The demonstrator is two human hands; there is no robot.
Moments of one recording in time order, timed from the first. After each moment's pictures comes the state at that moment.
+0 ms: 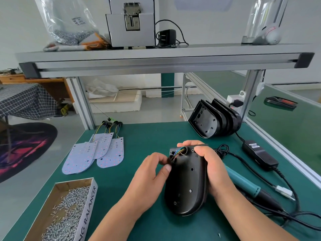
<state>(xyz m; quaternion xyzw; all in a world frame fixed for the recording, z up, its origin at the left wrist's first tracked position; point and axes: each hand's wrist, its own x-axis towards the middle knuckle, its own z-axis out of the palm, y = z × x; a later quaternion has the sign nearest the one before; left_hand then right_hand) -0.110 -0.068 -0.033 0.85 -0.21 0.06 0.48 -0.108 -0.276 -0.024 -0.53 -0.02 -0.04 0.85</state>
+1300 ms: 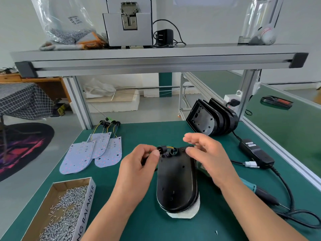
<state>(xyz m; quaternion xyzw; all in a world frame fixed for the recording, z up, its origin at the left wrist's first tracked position) -0.115 -0.061 -0.006 0.81 -0.12 0.14 0.56 -0.111 -0.296 -0.005 -0.79 -0.03 -0.15 0.59</state>
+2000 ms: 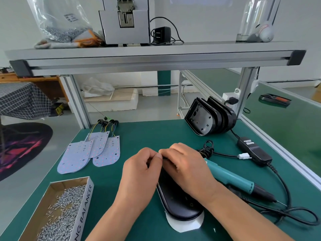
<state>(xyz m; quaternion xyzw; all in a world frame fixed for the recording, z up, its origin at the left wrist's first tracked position) -0.131 -0.077 0.002 0.83 -0.10 0.12 0.54 -0.118 -0.246 -0.014 -0.87 -0.26 -0.35 0.22</state>
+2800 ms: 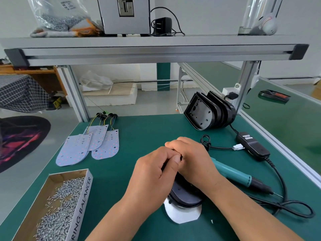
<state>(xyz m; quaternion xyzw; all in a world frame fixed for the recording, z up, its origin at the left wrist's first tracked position) -0.156 -0.089 0.001 0.81 -0.25 0.15 0.51 -0.119 -0.259 -0.014 -0.89 -0.21 -0.31 0.26</state>
